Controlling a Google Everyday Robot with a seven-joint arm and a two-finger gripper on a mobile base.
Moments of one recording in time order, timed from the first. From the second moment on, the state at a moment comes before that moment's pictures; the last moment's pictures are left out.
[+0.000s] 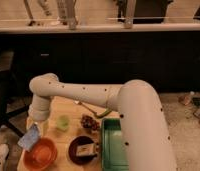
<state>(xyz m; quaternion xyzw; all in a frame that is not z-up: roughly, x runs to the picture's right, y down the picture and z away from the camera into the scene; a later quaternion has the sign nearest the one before) -0.303 0.197 0.695 -0.35 -0.44 -0.39 0.73</state>
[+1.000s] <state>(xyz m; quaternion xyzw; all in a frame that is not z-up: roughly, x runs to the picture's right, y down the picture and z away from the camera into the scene) -0.304 0.226 0.696 -0.32 -0.48 -0.39 0.72</state>
